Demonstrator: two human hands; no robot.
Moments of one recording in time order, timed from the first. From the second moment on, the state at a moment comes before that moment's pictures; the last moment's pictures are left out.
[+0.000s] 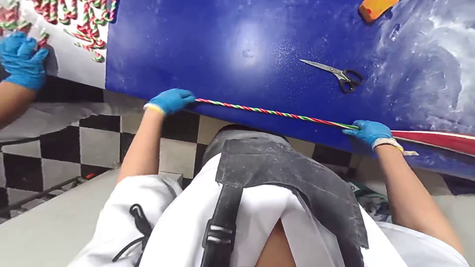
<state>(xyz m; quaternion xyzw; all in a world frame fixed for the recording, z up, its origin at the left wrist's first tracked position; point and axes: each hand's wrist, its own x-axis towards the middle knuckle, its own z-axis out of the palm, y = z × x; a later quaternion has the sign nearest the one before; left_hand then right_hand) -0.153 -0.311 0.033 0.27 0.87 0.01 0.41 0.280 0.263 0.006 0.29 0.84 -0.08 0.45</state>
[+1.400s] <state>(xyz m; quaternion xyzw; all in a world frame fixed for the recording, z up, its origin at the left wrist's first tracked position) -0.014 -0.056 -0.009 0.48 0.85 0.15 0.16 0.219 0.190 0.003 0.20 0.87 -0.16 0.42</state>
